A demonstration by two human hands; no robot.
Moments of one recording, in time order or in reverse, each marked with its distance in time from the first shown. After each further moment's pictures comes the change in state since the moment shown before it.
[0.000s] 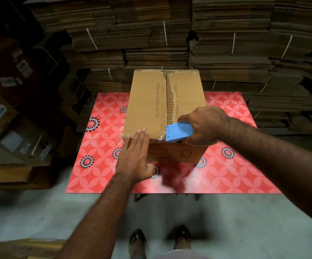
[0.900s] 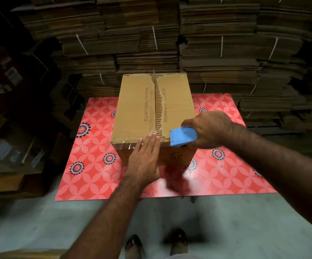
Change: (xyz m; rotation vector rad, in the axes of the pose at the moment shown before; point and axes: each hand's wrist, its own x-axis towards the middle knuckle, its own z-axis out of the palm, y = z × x) left_hand 0.026 0.057 -0.001 -0.014 -0.005 0.102; right_hand -0.027 0.036 0.021 -0.049 0.017 0.031
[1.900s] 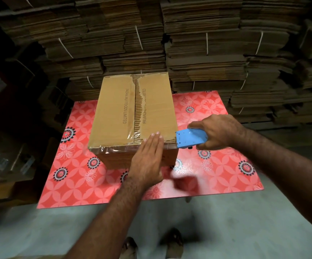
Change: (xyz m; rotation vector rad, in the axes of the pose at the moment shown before) left_hand 0.036 0.073 0.001 -0.017 -0.016 0.076; right_hand -0.037 0.088 0.059 0.116 0.014 0.010
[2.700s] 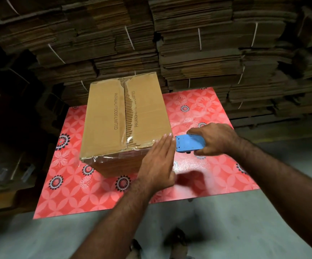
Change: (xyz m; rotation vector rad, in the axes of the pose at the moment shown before) left_hand 0.029 0.045 -0.008 -0.104 0.030 0.135; right_hand 0.005 0.037 0.073 0.116 0.052 0.010
